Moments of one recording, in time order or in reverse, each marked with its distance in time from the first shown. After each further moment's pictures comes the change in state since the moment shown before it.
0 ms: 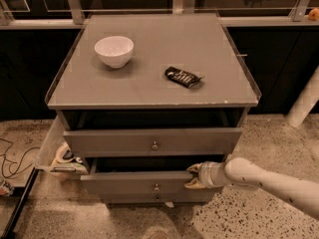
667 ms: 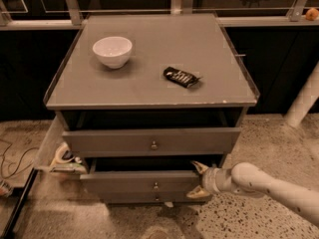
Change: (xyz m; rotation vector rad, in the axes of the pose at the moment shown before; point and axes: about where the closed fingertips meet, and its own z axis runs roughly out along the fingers) arm 0.013 0.029 -0.009 -0.050 -0.046 0.043
